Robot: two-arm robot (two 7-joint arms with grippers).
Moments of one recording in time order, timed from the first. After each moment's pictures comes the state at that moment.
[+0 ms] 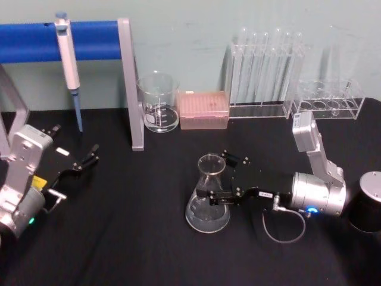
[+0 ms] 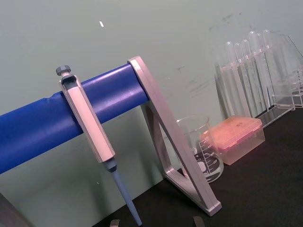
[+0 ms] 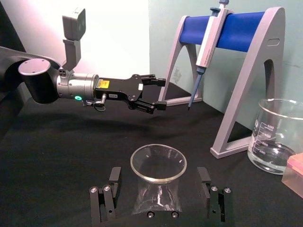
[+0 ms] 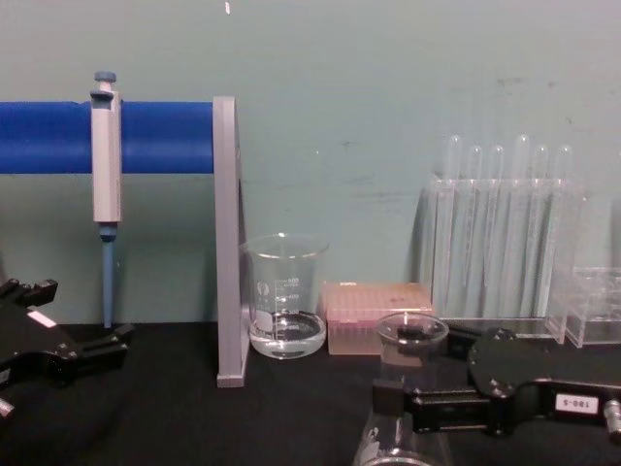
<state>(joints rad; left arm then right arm) -0.20 0.60 0.45 -1.41 -0.25 -0.12 0.03 0.49 0.46 -0.61 -1.12 0.58 -0.18 0.95</state>
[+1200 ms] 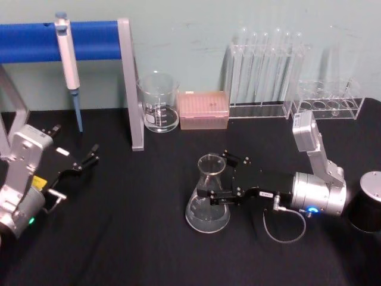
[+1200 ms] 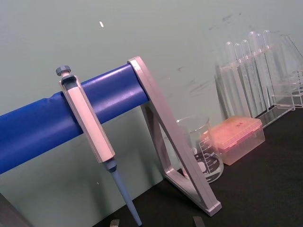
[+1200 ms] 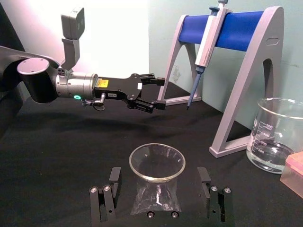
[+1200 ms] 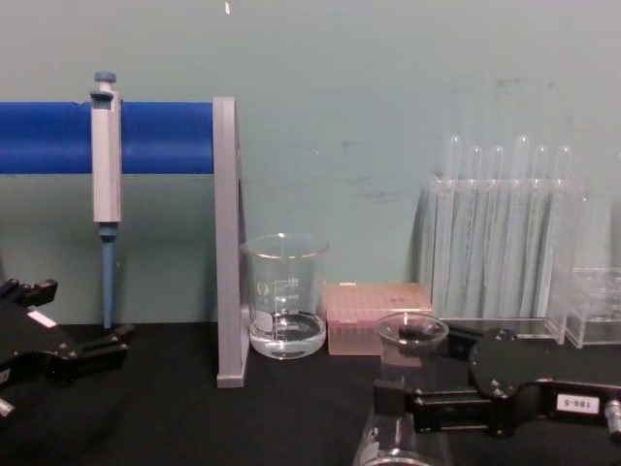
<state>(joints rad) -0.20 0.60 0.45 -1.41 -0.25 -0.12 0.03 0.49 0.46 -0.61 -1.11 0.57 -0.18 0.94</state>
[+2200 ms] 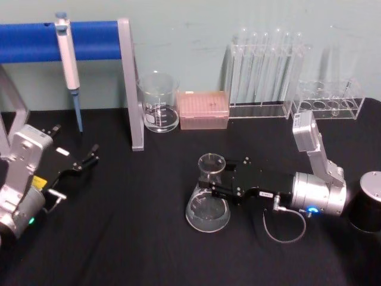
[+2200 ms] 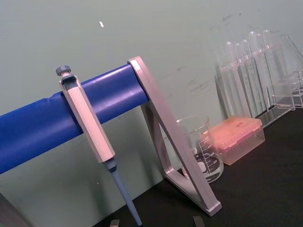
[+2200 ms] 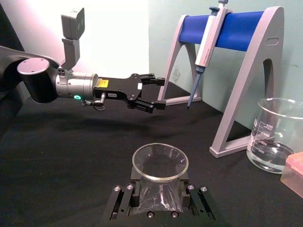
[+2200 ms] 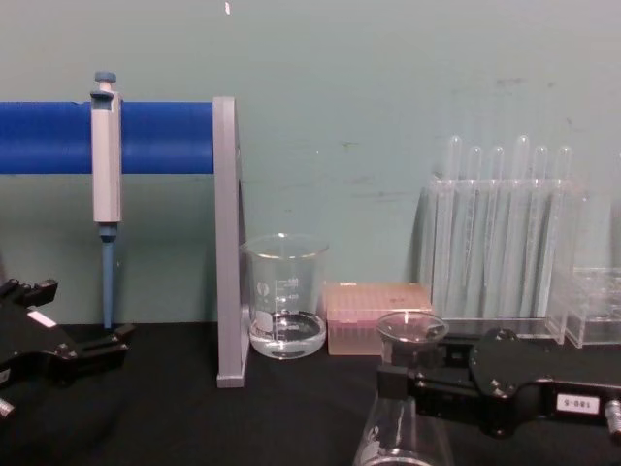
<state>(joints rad) -0.20 0.60 0.45 -1.41 -0.25 -0.12 0.03 0.49 0.46 -0.61 -1.11 0.57 -0.18 0.94</state>
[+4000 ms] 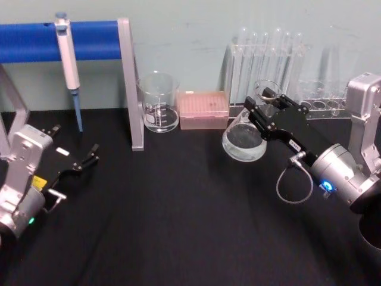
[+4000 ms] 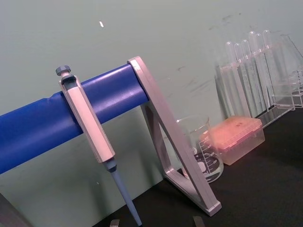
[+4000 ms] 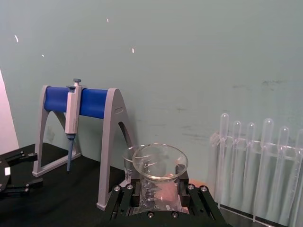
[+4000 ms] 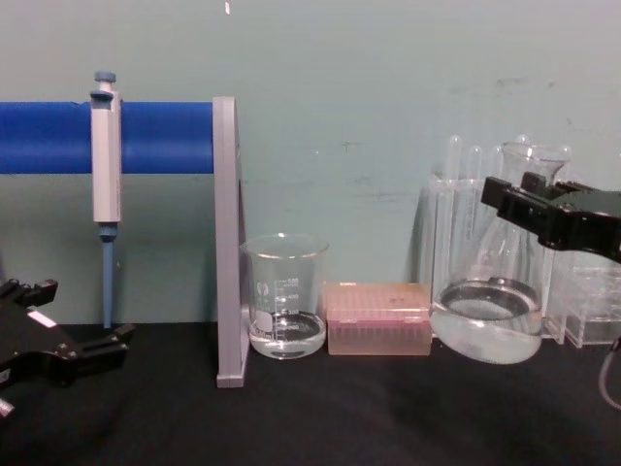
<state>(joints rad) -0.20 0.60 0.45 -1.41 -0.25 -0.12 0.03 0.21 0.42 -0.33 -1.54 0.50 -0.10 0.30</state>
